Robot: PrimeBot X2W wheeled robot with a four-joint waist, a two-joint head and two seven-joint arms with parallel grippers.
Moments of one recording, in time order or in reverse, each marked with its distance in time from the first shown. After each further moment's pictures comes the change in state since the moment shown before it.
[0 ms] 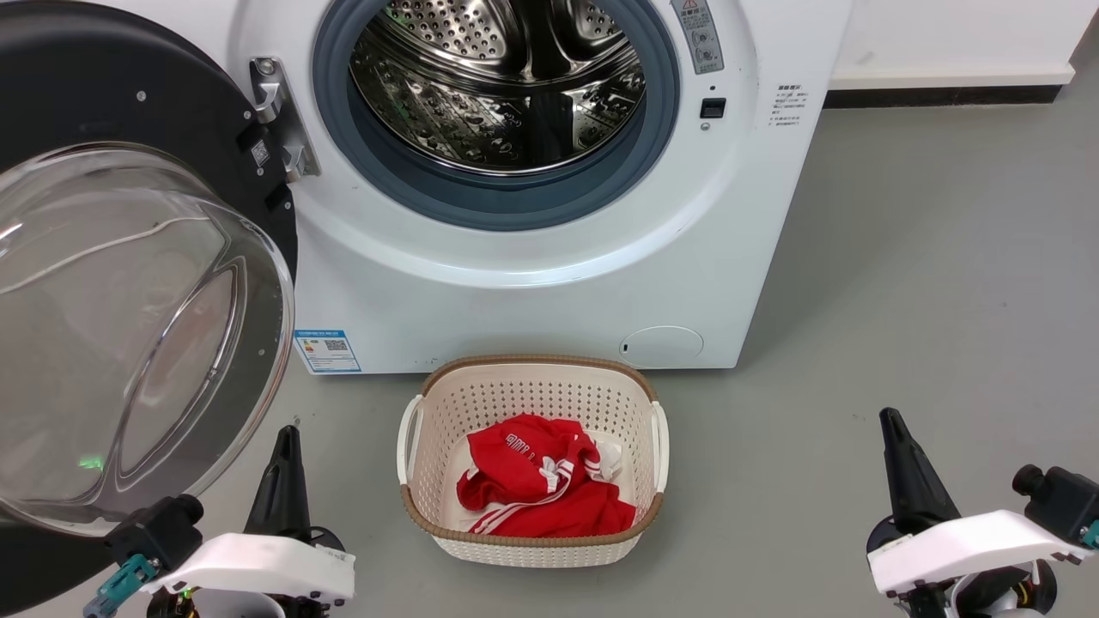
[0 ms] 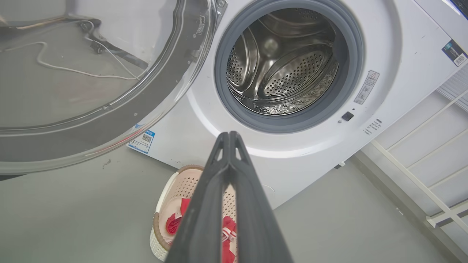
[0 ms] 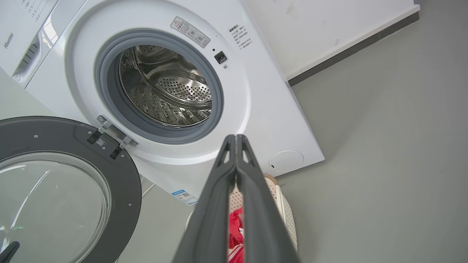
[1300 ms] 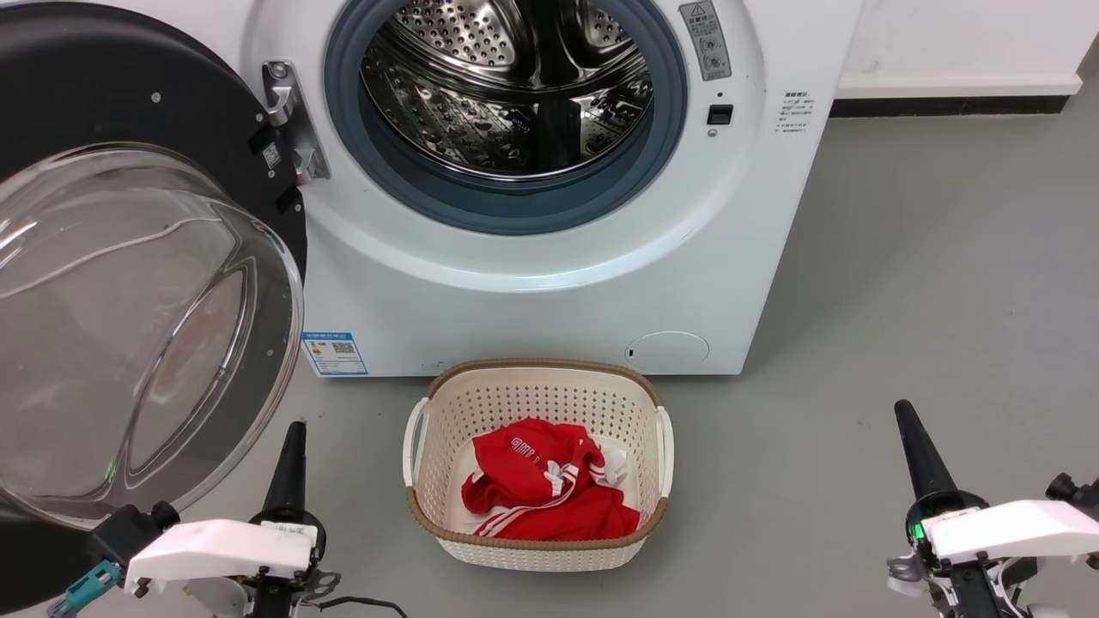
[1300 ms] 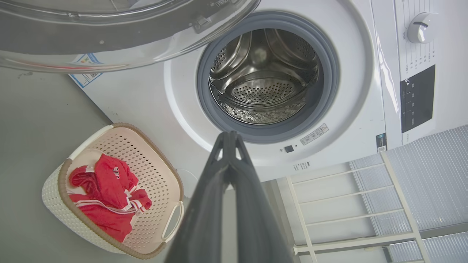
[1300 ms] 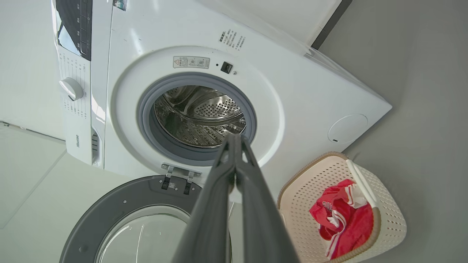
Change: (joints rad) left arm -0.051 -0.001 0.029 0.059 -0.570 -0.038 0.135; right arm -0.041 -0.006 -0.038 0.041 0.556 0.000 0.097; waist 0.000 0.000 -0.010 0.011
